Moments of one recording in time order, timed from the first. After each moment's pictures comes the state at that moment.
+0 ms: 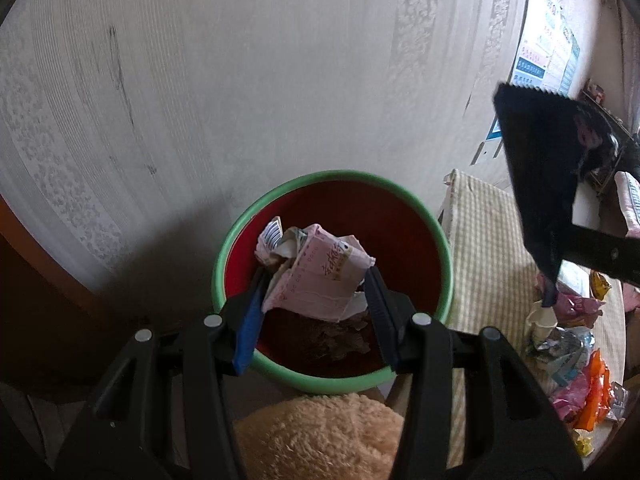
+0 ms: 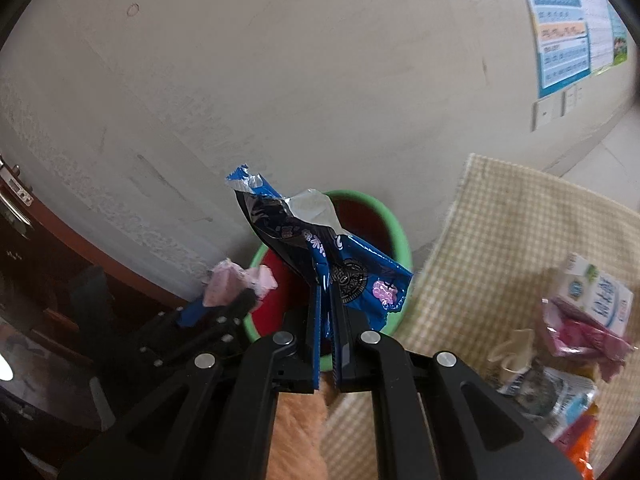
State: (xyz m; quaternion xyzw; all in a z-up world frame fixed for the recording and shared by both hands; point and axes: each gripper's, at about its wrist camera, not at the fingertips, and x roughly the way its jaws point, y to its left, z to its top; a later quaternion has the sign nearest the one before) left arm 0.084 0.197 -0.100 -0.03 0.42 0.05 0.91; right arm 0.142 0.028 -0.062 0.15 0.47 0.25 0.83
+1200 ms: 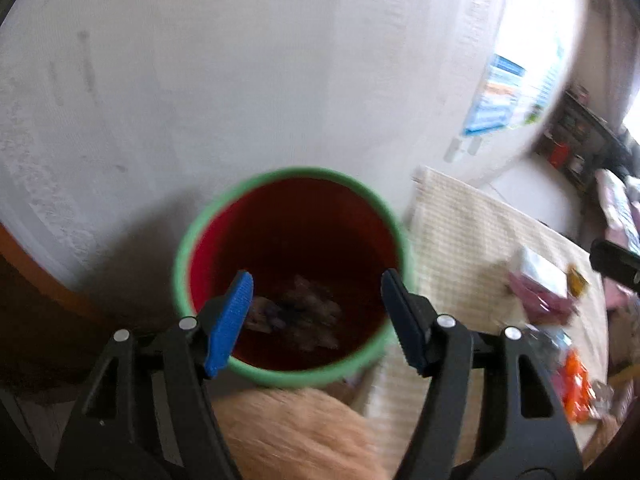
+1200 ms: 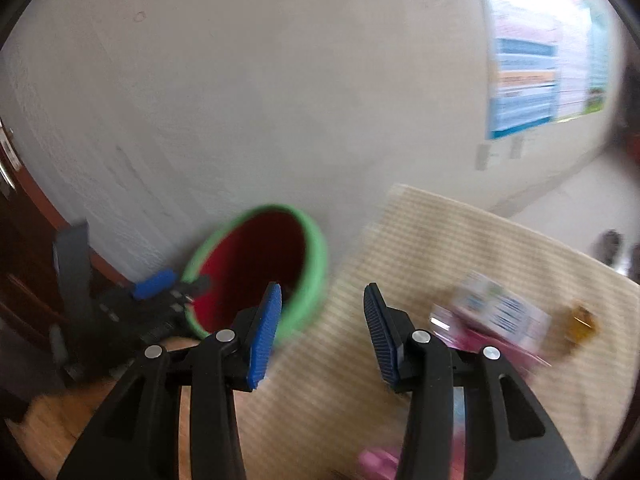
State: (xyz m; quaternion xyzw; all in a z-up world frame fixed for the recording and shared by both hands) left arm 0.077 0.160 -0.098 -0.04 0.42 -0.01 0.91; right arm 0.084 -0.053 -0.058 0.06 0.42 0.17 0.89
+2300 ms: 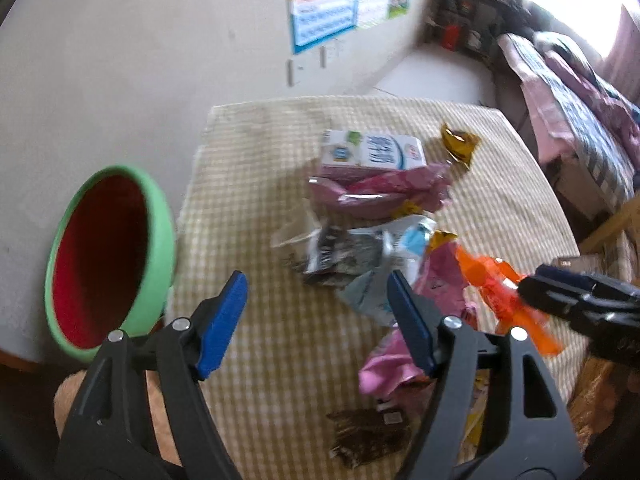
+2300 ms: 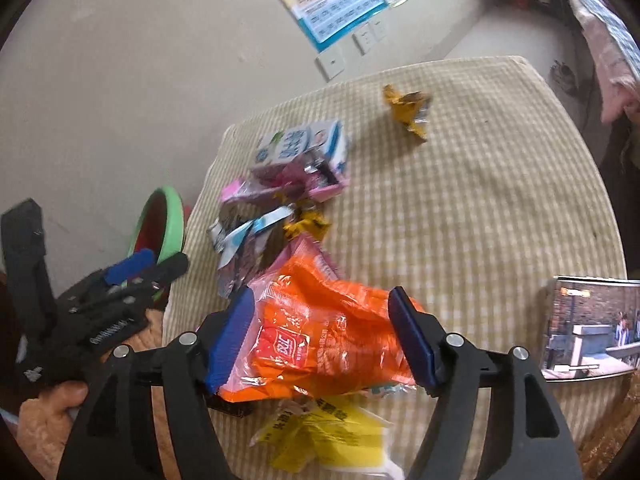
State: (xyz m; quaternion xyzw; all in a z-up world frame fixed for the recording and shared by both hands) left arm 0.039 -0.039 -0.132 0.13 0.47 -0.19 0.85; right arm -0.019 -0.216 -0.156 0.27 0.48 0.03 0.84
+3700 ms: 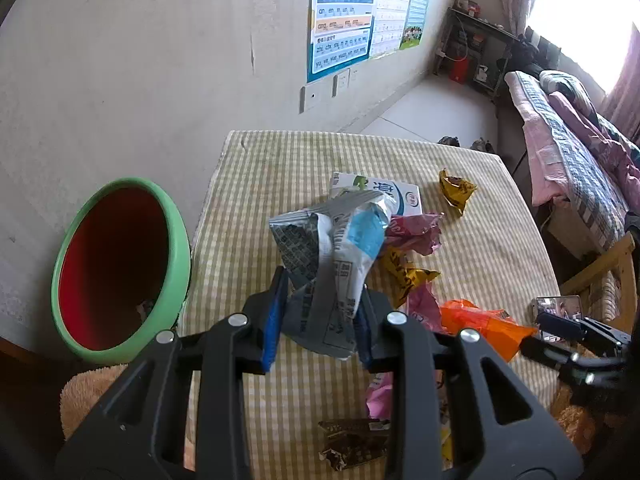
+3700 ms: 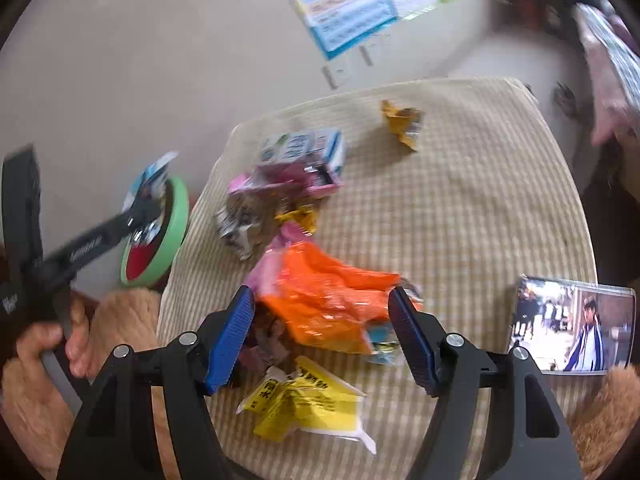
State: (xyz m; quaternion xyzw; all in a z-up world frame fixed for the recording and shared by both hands) left arm 0.041 -0.022 -0.095 0.06 0.45 -0.17 0.88; right arm -0.049 -0.221 -0.135 0.24 0.47 0.03 0.85
